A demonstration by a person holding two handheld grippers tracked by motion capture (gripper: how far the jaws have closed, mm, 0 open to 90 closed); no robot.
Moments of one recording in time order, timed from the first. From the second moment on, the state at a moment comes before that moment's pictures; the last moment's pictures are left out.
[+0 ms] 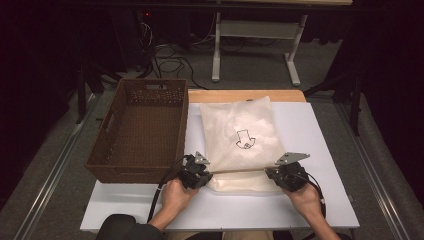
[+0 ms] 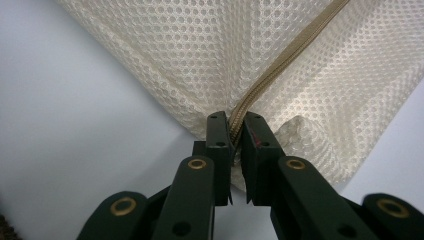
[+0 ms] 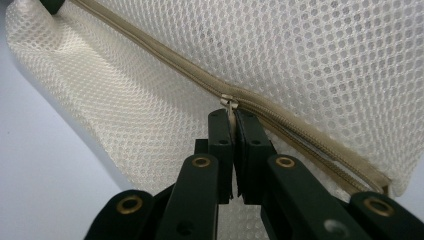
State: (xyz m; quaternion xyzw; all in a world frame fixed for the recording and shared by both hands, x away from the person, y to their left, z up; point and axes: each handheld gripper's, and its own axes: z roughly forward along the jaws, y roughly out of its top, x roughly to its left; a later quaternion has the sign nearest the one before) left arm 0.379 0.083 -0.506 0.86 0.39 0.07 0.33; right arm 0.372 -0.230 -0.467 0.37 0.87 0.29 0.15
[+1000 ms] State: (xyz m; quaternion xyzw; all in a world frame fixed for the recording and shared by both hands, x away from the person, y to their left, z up) left arm 0.379 0.084 -0.506 0.86 0.39 0.07 0.34; right arm 0.371 -0.248 -0.467 0.39 0.86 0.29 0.15
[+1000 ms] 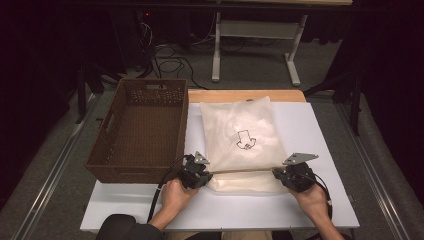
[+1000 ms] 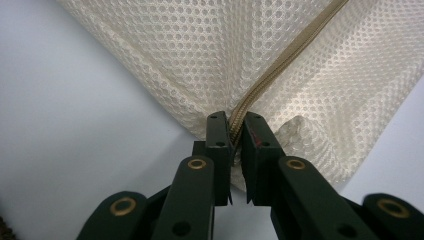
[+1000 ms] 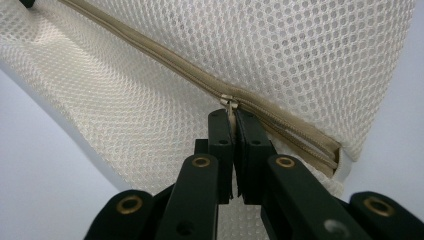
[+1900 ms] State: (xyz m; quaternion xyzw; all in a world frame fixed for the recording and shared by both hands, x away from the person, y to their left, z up) left arm 0.379 0.085 -0.506 0.86 0.38 0.07 0.34; right arm 0.369 -0.262 -0.462 0.40 0.85 0.29 0.16
